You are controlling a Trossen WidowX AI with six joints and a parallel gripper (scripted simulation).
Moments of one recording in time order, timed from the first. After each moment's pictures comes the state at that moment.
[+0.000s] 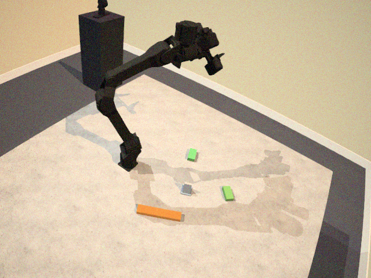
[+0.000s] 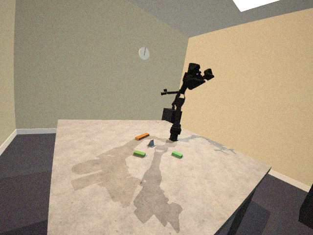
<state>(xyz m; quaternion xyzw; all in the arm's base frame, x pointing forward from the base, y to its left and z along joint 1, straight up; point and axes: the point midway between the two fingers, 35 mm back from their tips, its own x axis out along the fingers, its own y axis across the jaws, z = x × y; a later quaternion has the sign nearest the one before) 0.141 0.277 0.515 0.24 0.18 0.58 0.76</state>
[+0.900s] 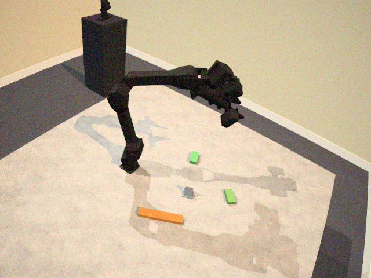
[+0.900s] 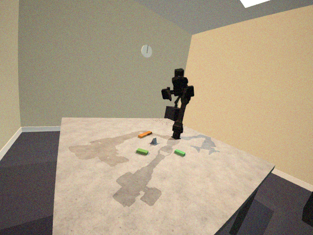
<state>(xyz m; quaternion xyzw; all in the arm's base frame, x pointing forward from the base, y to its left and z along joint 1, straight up) 0.296 0.213 0.375 0.05 0.27 0.35 0.90</state>
